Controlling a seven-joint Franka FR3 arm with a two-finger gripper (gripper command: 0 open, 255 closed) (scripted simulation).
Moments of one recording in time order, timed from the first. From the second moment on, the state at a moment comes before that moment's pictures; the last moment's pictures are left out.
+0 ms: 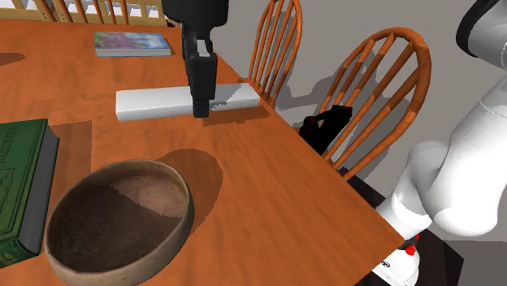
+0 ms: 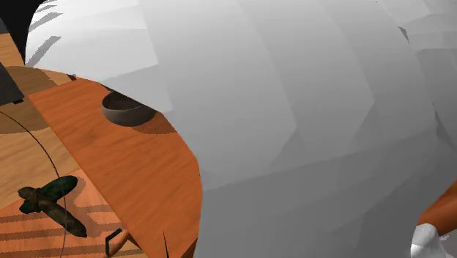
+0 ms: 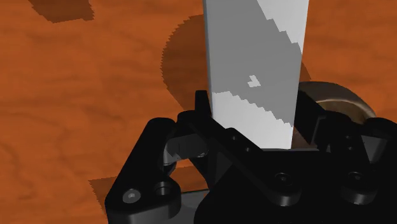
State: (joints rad) arm 0.54 0.07 0.39 -1.47 -0.05 1.54 -0.28
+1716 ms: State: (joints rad) arm 0.75 0.35 0.48 -1.30 -0.18 1.62 0.01
